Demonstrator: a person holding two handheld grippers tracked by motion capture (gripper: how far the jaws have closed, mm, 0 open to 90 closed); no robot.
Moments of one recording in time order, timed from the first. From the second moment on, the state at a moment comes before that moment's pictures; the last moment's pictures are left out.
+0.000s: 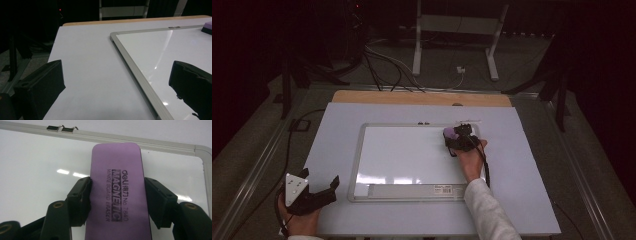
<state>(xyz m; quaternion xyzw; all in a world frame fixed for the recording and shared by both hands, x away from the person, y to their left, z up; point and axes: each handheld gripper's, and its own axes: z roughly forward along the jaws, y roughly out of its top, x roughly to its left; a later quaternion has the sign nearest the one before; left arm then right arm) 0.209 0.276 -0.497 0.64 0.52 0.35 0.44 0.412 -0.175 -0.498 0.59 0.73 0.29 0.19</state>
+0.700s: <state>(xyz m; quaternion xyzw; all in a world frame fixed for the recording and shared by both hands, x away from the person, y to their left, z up) 0.209 0.276 -0.497 0.64 0.52 0.35 0.44 0.391 -0.168 -0.480 0.52 0.76 0.31 0.24</state>
